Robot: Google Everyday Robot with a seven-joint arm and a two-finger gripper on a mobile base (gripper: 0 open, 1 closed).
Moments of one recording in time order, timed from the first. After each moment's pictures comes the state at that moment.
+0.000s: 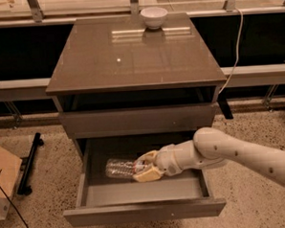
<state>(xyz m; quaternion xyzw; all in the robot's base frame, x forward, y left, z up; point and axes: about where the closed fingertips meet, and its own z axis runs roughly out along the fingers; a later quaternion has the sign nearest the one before) 0.513 0.004 0.581 -0.51 0.70 0.36 0.34</state>
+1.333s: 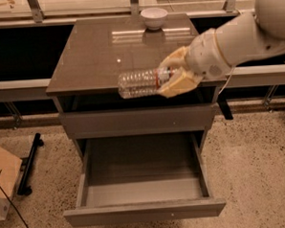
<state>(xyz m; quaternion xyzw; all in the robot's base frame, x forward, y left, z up) 0.549 -0.078 0.926 -0.63 0.65 0.15 0.40</state>
